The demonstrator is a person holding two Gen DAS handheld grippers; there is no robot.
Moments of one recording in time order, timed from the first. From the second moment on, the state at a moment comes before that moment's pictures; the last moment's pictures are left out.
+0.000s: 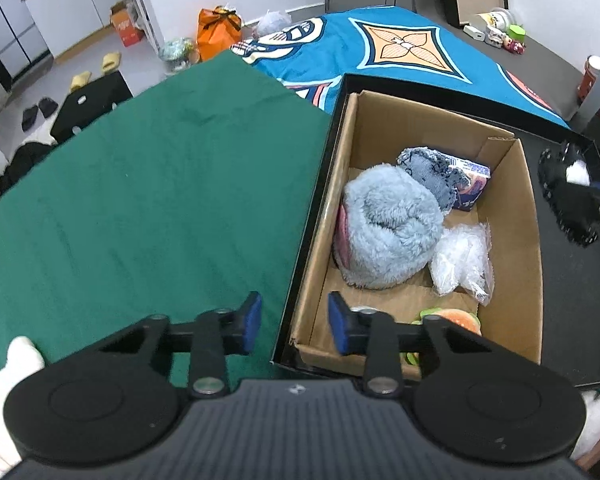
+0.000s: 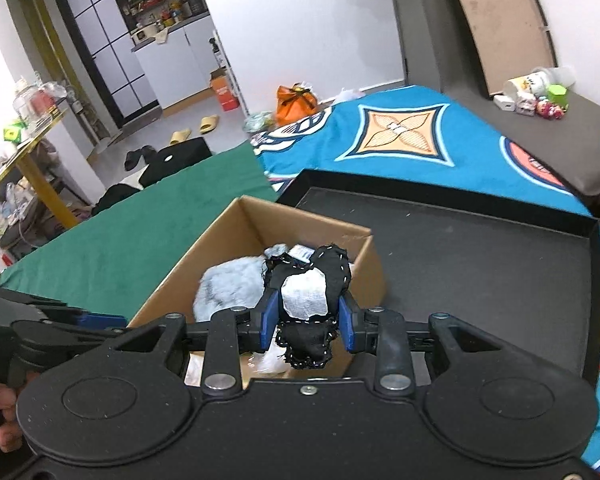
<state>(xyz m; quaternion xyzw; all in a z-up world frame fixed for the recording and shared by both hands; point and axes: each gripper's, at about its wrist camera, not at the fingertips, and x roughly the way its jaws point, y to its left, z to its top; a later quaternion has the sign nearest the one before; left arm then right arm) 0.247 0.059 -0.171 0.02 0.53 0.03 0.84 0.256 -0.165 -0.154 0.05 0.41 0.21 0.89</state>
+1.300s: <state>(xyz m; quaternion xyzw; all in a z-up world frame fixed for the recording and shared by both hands) 0.244 0.055 -0.165 0.02 0.54 0.00 0.84 0.228 -0.161 -0.148 0.08 0.43 0.20 0.88</state>
